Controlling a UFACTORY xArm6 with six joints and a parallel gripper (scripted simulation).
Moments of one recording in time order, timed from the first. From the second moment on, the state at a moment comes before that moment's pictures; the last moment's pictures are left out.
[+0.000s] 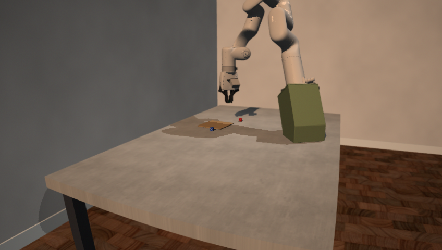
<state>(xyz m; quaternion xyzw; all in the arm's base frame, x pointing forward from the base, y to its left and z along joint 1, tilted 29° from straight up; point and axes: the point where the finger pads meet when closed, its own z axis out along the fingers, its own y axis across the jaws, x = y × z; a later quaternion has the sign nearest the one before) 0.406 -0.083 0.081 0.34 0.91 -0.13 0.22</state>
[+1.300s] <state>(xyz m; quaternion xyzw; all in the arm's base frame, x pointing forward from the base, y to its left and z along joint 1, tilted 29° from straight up) 0.412 -0.086 0.082 0.68 0.70 -0.03 0.24</state>
